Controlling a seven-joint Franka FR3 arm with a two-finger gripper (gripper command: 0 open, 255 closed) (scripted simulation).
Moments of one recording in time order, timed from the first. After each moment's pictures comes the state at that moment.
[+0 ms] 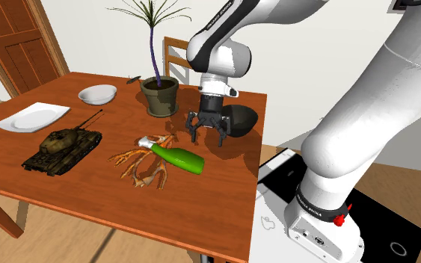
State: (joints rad) arm -0.06 -0.20 0.19 -2.59 0.55 2.05 0.72
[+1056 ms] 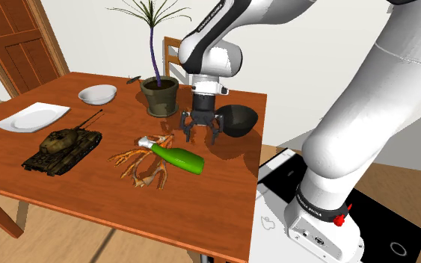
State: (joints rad) arm -0.03 -0.13 0.21 -2.53 0.49 2.10 0.58
